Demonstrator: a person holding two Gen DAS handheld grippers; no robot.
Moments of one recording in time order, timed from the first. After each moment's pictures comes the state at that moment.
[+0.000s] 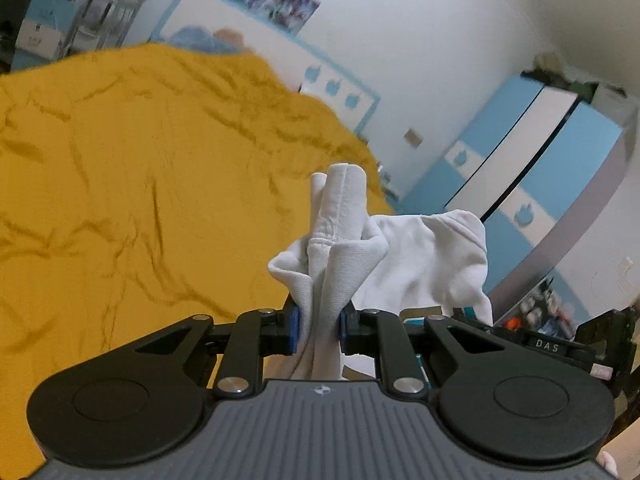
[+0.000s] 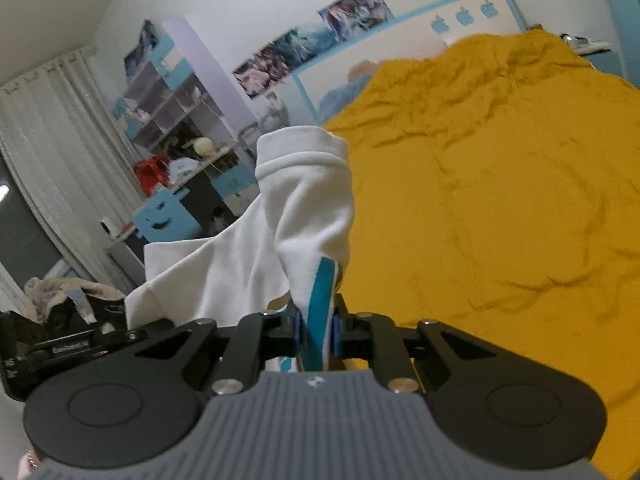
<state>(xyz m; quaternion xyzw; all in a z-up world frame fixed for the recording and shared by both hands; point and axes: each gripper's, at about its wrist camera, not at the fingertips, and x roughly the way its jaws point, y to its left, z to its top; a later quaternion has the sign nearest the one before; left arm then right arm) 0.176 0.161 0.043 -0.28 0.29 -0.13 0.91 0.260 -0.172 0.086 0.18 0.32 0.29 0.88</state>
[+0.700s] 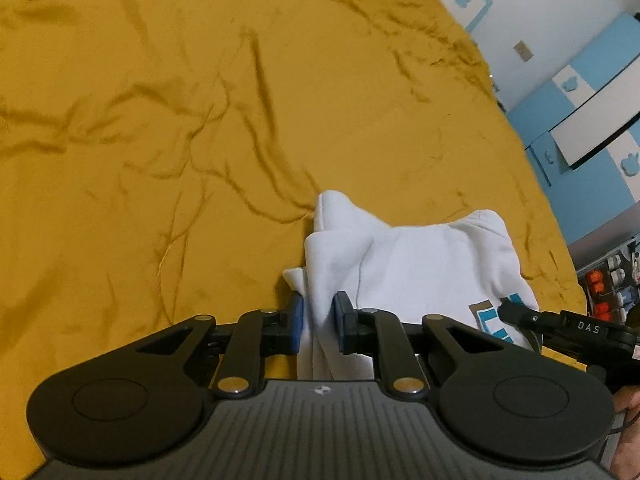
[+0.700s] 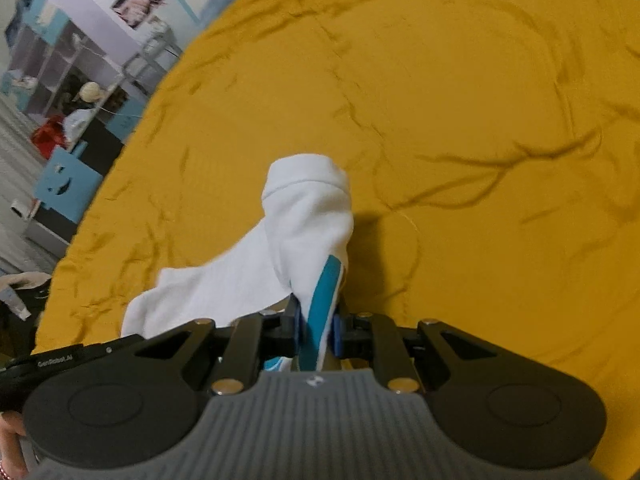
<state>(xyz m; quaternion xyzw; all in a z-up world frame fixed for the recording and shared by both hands) 0.283 0.188 -0.100 -0.26 0.47 -0.05 0.84 0.375 -0.147 -0.073 0.19 0.49 0.18 0.83</state>
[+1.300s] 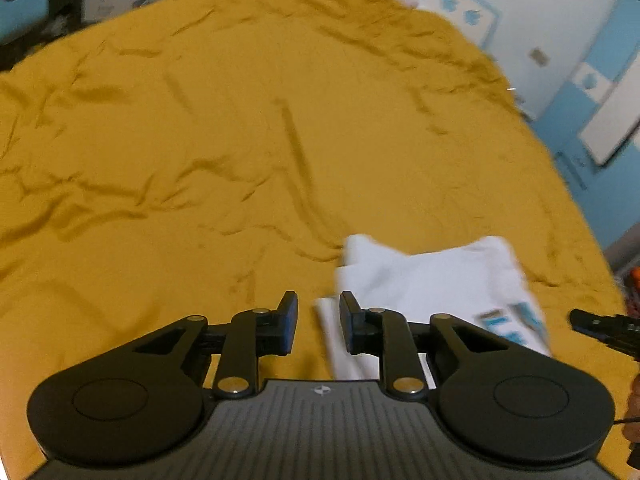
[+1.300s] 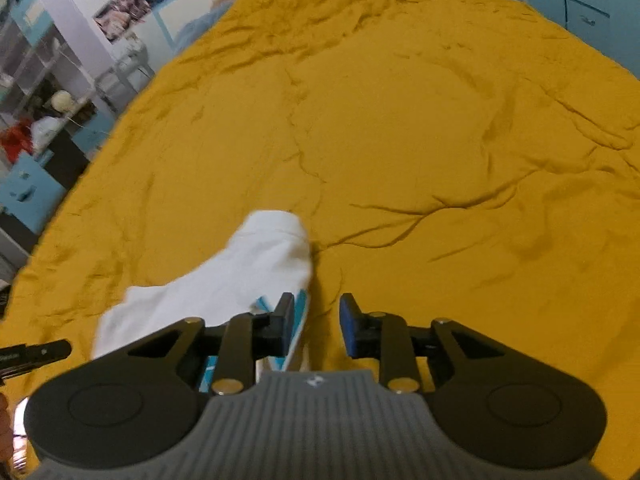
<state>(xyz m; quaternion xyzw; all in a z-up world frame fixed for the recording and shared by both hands) 0.233 0.184 -0.024 -0.18 0.42 0.00 0.89 0.346 -0.179 -0.025 0.14 0.45 0.13 0.87</state>
